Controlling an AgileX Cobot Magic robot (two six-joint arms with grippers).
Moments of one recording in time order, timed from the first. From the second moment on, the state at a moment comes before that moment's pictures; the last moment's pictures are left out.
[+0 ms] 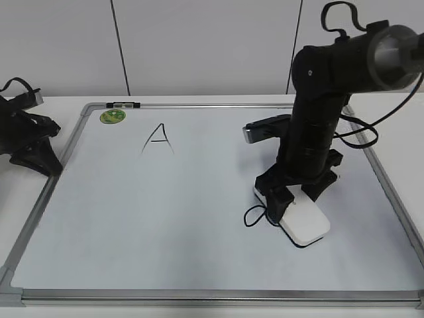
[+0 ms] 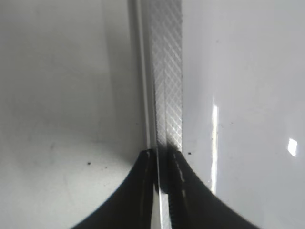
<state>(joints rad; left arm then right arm) 0.13 2.29 -1.67 -0.49 1.09 0.40 0.38 2.10 -1.48 0.11 1.09 -0.20</state>
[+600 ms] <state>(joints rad) 0.13 2.29 -1.67 -0.49 1.09 0.40 0.59 2.11 -1.48 0.11 1.08 -0.20</state>
